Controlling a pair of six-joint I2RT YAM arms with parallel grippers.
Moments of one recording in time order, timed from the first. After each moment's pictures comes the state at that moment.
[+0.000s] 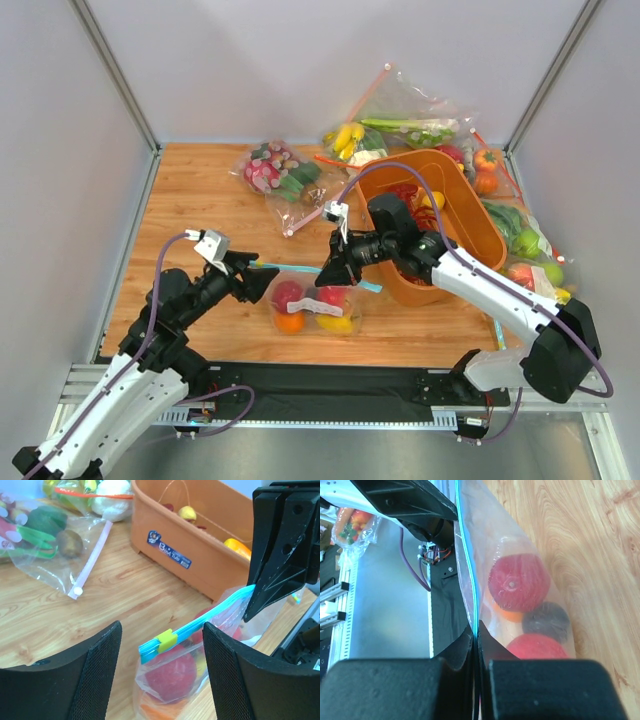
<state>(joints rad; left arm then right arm) -0.57 0.42 0.53 -0.18 0.17 -0.26 0.74 1.33 1.06 -0.29 -0.84 0.12</state>
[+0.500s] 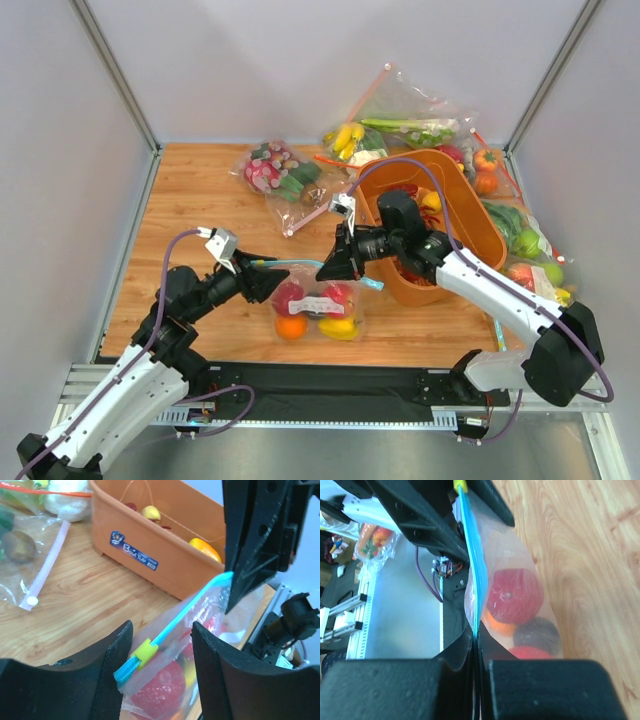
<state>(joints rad) -0.57 0.49 0.45 0.01 0.31 -0.35 0.70 1.31 1.03 -0.18 -0.91 0.21</state>
